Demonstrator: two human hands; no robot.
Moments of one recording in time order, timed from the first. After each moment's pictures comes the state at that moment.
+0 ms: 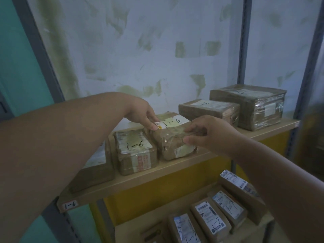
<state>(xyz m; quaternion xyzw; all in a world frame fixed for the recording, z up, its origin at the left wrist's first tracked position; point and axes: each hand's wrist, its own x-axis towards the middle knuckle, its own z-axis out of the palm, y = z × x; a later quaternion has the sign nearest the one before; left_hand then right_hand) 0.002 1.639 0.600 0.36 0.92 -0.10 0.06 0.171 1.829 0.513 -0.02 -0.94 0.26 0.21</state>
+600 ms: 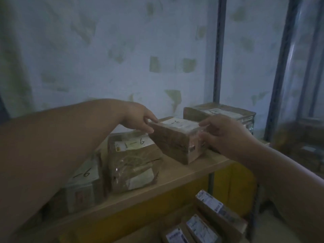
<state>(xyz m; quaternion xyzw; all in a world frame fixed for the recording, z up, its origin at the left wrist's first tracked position) -0.005 1.738 0.616 0.42 0.91 -0.04 0.02 0.188 1.942 0.547 -0.10 -0.93 0.17 0.29</state>
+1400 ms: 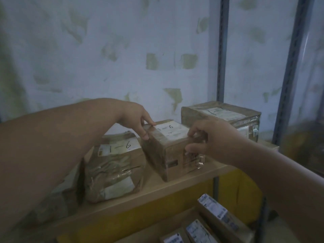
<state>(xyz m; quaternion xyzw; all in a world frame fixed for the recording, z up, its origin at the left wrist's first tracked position) -0.026 1.781 0.613 0.38 0.92 -0.05 0.04 0.166 1.979 0.547 -0.02 -0.97 0.14 0.22</state>
